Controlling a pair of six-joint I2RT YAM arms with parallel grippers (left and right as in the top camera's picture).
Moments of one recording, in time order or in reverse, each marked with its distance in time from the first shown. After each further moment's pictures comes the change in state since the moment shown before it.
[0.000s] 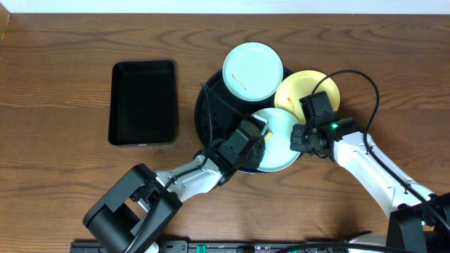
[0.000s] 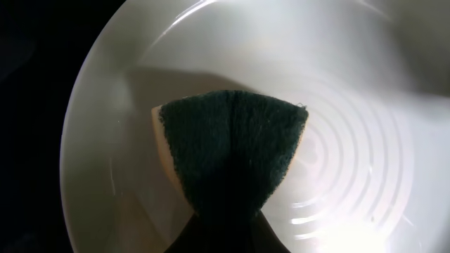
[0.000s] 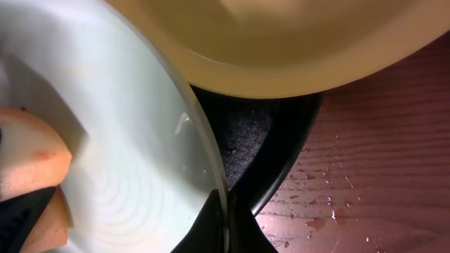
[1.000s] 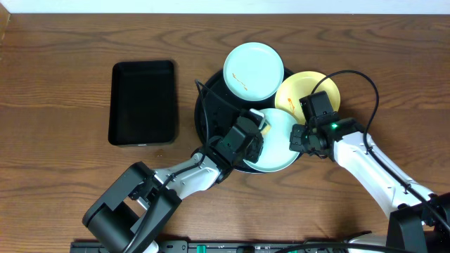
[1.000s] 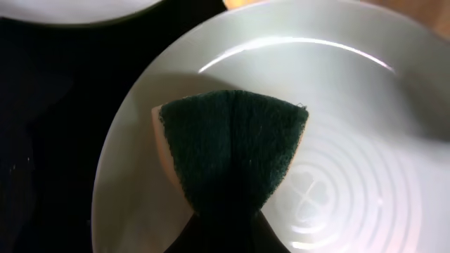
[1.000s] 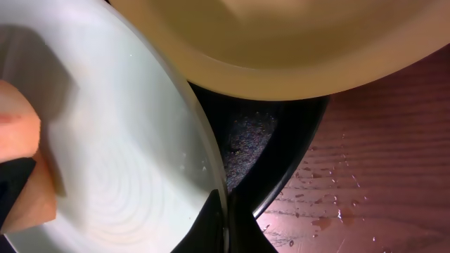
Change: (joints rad) left arm 0.028 0.004 0.000 0.061 -0.018 0.000; right arm 0.000 0.000 0.000 0.000 -0.014 0.000
